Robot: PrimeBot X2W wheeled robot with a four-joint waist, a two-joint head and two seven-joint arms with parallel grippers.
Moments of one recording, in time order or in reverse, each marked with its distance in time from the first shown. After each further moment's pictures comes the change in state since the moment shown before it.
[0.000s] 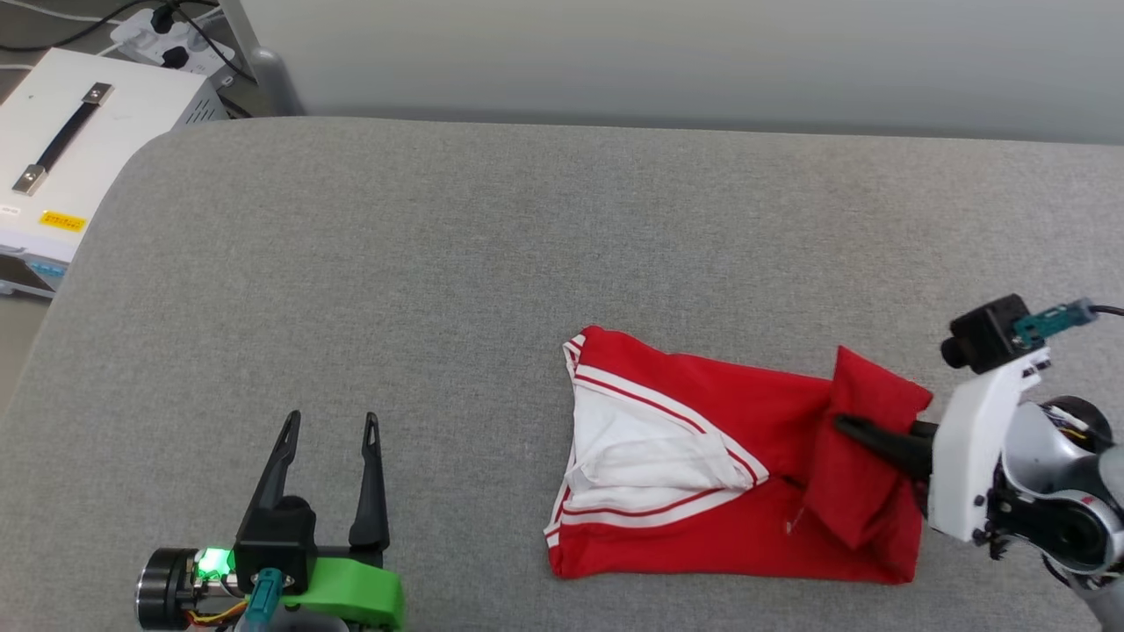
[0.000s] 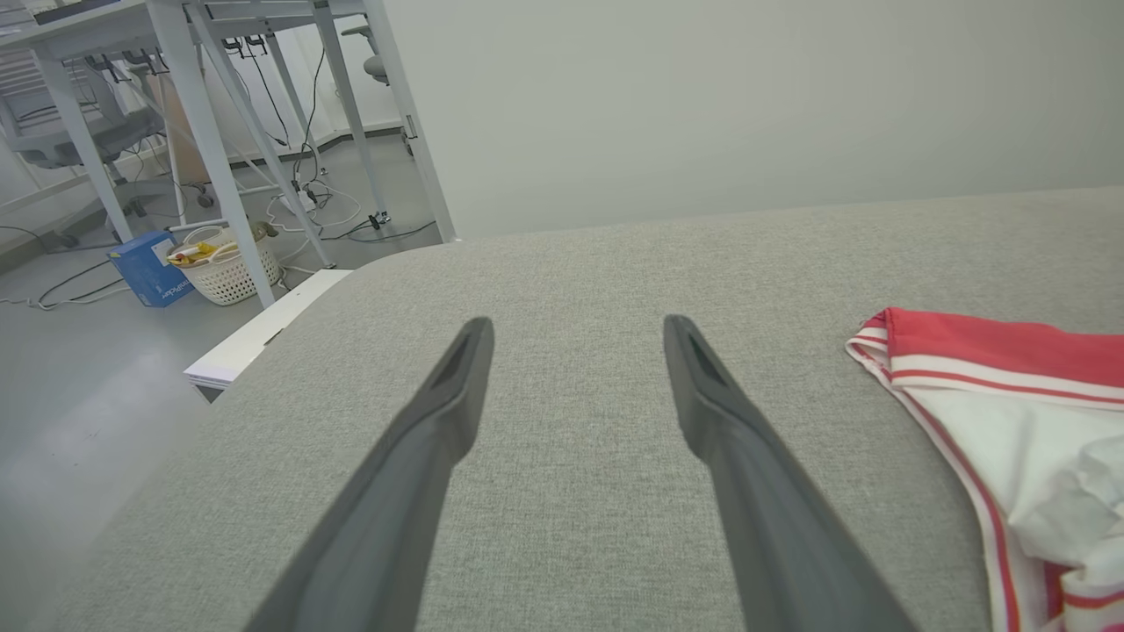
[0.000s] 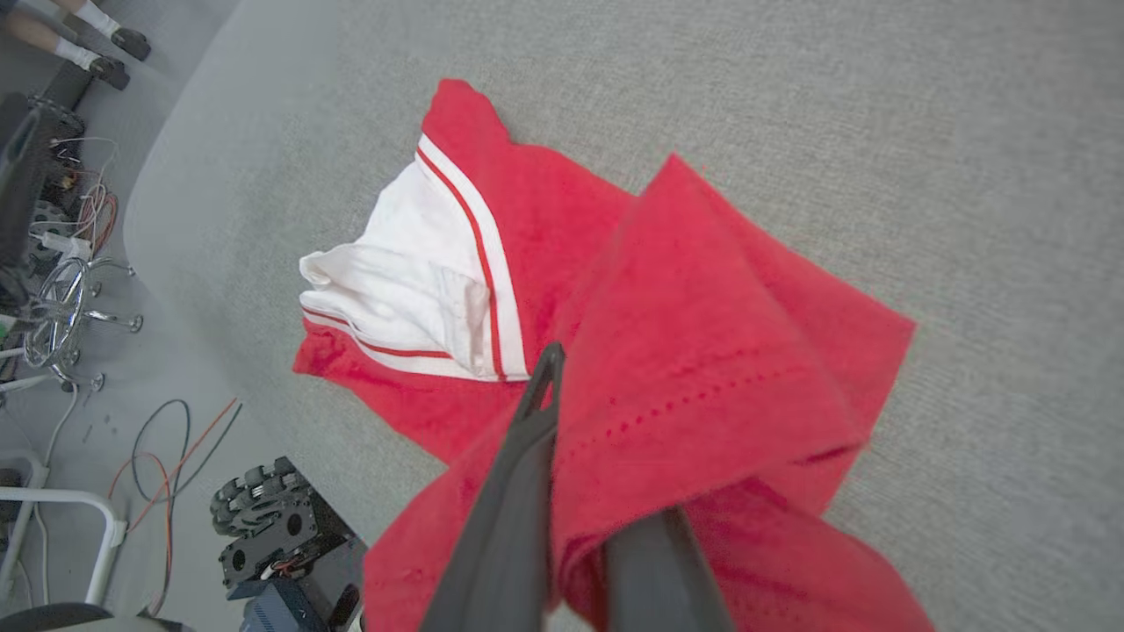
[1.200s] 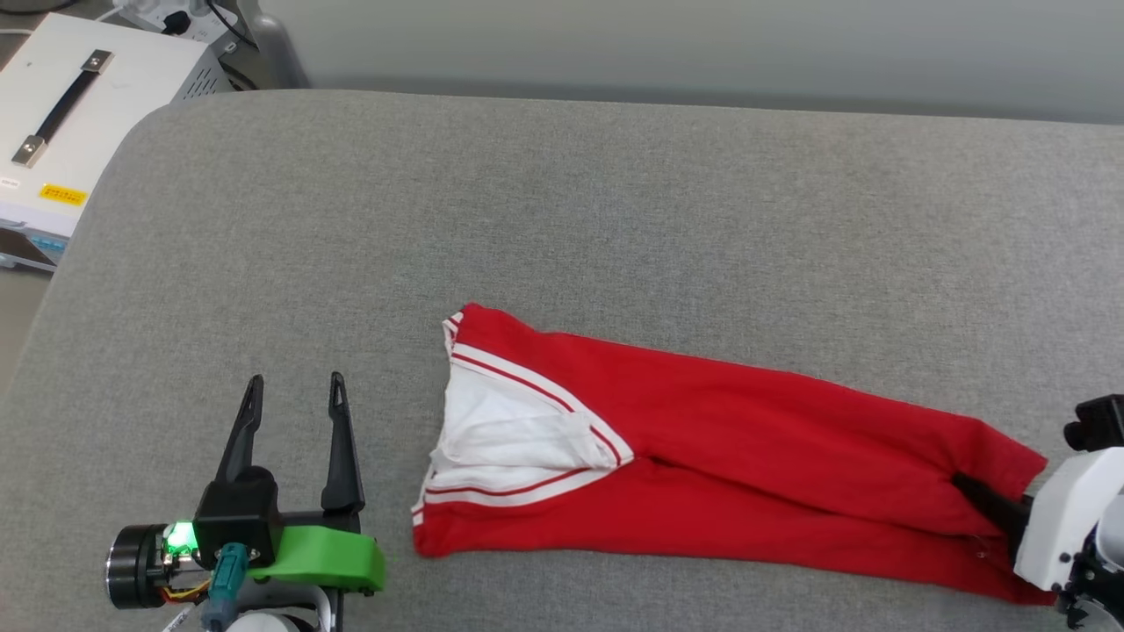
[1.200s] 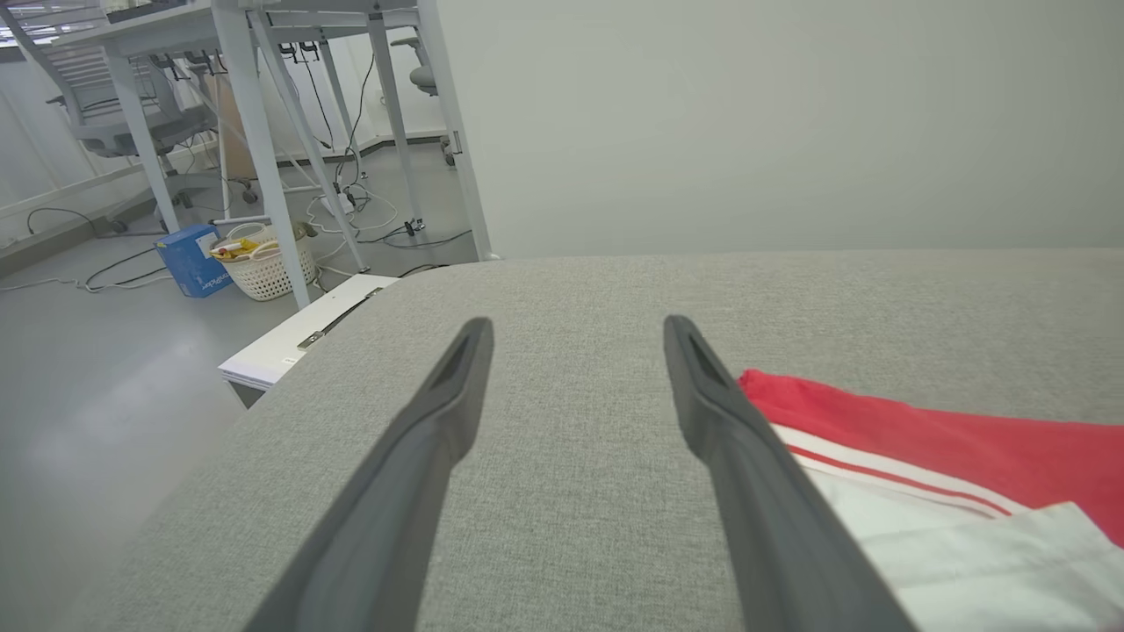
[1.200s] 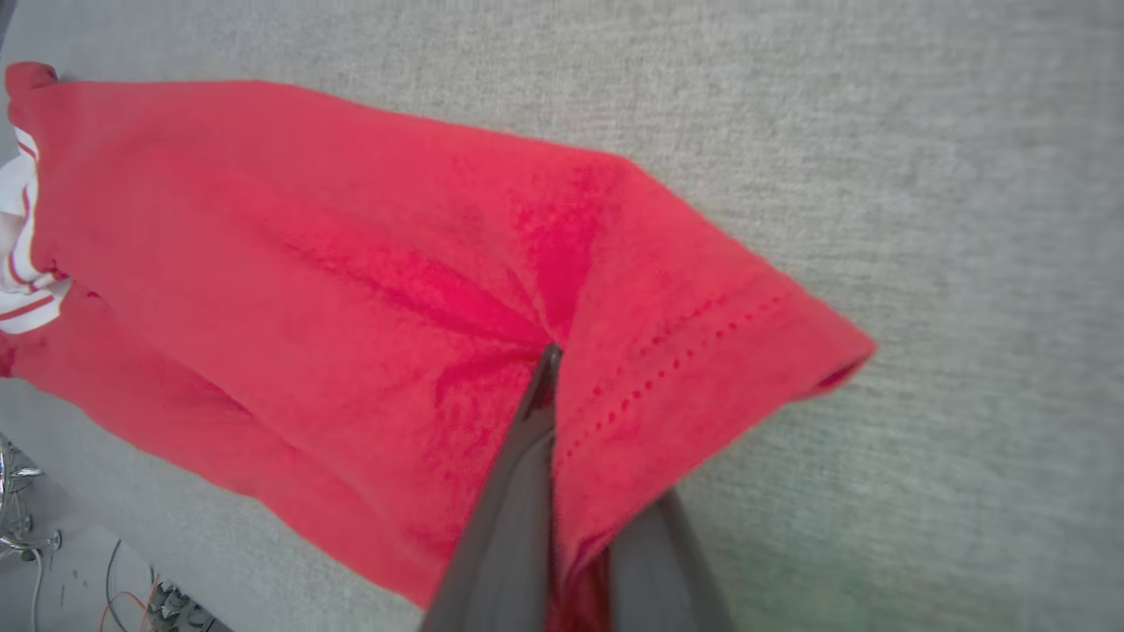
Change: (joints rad) left arm -0.051 0.017 0.019 -0.031 -0.061 0.047 0.000; right arm 0.071 -0.034 0.032 0.377 0.083 0.001 -0.304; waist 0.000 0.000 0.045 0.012
